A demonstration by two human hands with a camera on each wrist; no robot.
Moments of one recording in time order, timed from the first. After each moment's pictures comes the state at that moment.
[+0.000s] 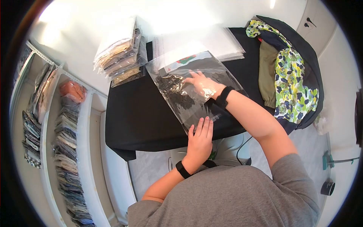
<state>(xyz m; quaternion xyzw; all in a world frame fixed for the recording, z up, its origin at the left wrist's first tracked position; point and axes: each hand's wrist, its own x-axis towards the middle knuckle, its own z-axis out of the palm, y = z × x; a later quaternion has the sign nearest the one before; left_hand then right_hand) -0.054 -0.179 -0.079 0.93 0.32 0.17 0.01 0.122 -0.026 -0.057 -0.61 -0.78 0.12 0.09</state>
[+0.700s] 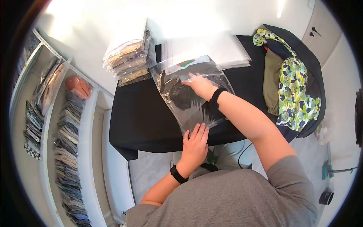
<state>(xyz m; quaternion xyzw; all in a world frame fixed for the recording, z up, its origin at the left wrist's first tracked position) -0.083 -0.182 -0.071 0.92 0.34 0.17 0.04 0.101 0.001 -0.077 -0.58 -0.80 -0.01 0.17</state>
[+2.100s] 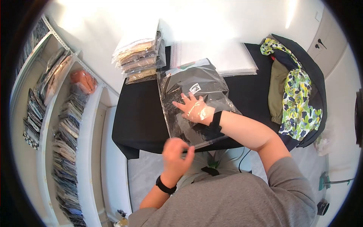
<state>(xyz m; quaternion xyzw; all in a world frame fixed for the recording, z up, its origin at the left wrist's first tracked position) -0.145 -0.176 -0.034 0.81 0.38 0.41 0.17 0.023 -0.050 -0.049 -0.54 -0.84 -0.02 -0.01</state>
